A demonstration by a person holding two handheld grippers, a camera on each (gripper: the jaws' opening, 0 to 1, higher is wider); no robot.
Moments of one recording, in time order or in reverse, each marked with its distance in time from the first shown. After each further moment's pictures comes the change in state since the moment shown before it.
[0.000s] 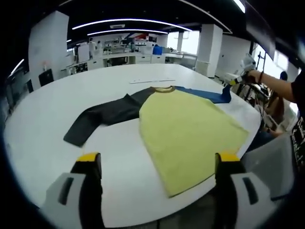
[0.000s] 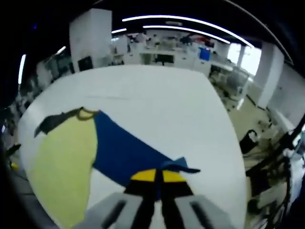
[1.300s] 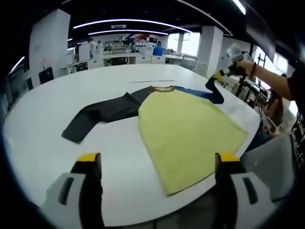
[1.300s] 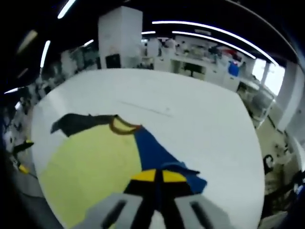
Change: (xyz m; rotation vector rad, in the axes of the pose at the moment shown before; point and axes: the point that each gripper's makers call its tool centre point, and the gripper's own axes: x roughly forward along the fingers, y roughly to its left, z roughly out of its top) left arm 0.003 -0.002 -0.007 -0.019 -0.010 -0.007; right arm 0.028 0.117 0.066 -0.151 -0.051 0.180
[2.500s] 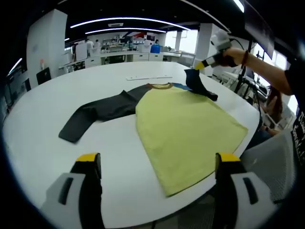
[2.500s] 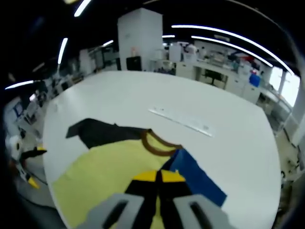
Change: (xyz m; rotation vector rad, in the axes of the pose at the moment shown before) left arm 0.009 0.003 -0.007 0.015 0.021 -0.014; right arm 0.037 0.104 0.049 -0.087 -0.041 0.163
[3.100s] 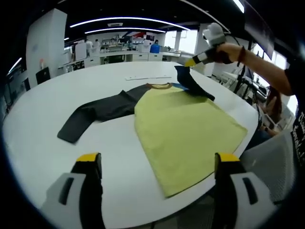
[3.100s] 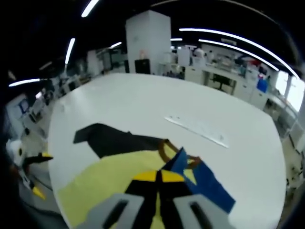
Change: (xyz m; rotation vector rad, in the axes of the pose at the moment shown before) left arm 0.003 -0.001 0.000 -0.001 0.001 -0.009; right arm 0.016 0.049 0.024 -0.036 -0.029 0.055
